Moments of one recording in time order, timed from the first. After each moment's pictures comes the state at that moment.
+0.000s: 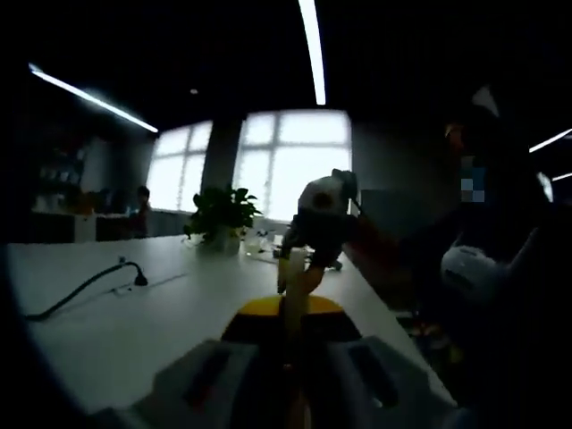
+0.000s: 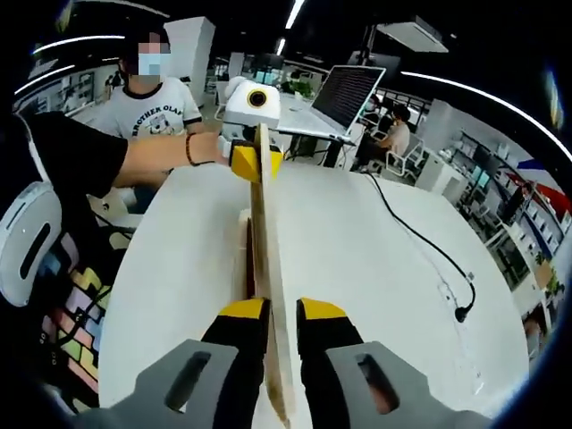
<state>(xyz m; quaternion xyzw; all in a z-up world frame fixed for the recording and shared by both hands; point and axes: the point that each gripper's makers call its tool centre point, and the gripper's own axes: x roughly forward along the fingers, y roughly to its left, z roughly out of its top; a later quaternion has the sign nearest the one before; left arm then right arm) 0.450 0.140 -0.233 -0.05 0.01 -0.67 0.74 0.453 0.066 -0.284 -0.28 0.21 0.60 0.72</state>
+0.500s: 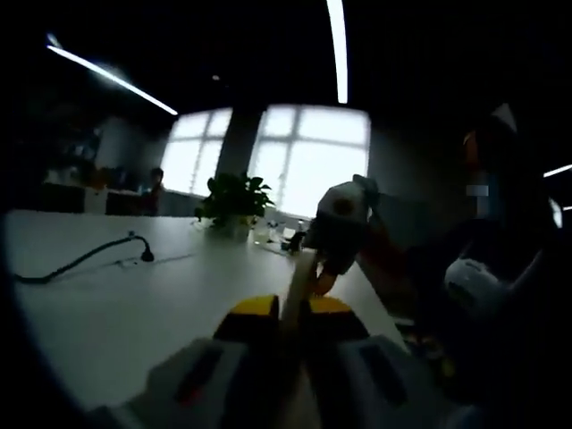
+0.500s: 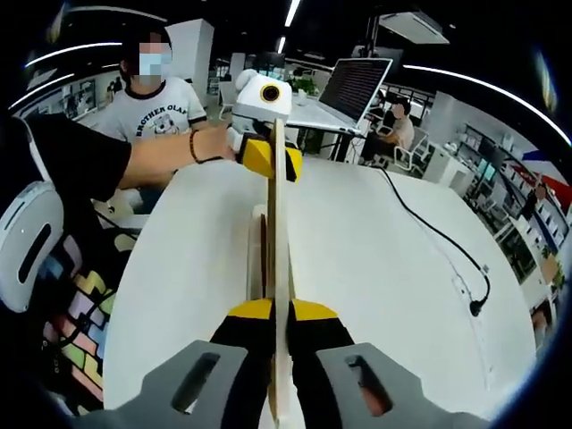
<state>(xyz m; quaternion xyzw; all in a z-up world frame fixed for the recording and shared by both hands) 0.462 0.149 -0.241 -0.10 0.06 -0.63 0.77 0.444 0.070 -0.294 -0.28 0.22 0.59 0.73</state>
